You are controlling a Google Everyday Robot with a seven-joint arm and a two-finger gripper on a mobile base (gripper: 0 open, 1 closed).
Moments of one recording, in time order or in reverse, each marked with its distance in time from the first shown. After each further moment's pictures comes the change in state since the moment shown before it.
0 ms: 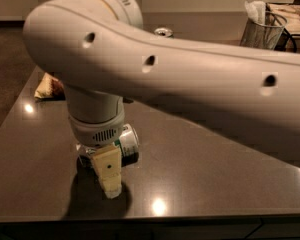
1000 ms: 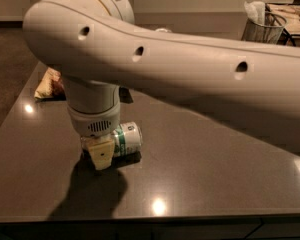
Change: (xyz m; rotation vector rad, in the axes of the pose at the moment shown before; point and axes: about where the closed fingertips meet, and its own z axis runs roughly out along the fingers) arm 0.000 -0.020 0.007 -0.016 0.015 0.080
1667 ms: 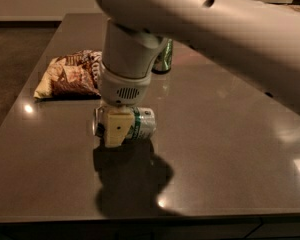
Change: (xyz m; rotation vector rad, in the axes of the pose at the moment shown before) arm 0.028 -0.021 -0.043 0.015 -0.187 0.109
